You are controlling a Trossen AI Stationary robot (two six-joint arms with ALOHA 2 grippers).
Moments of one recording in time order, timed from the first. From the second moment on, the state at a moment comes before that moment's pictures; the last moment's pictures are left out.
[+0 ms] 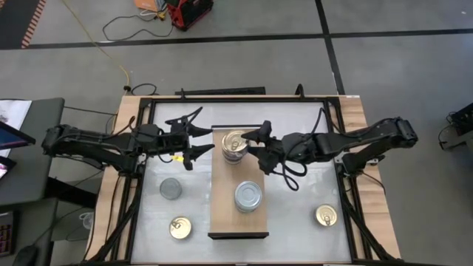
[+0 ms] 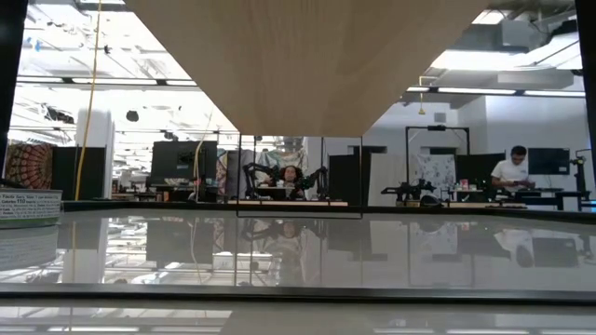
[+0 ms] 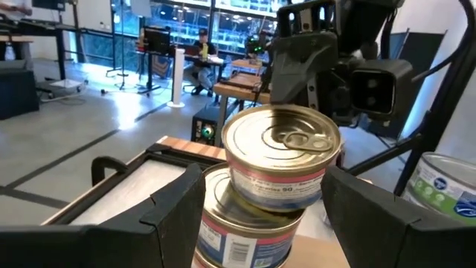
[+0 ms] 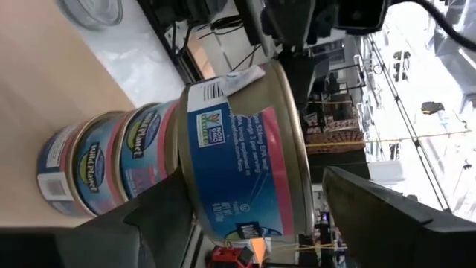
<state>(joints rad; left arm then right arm) -0.04 0.94 0.73 0.31 -0.24 -0.14 0.18 1.37 1.18 -0.08 0.52 -1.15</state>
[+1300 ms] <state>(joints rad) -0.05 0.94 0.72 0.37 -0.17 -0.19 0.13 1.38 1.25 -0.23 0.45 -0.96</state>
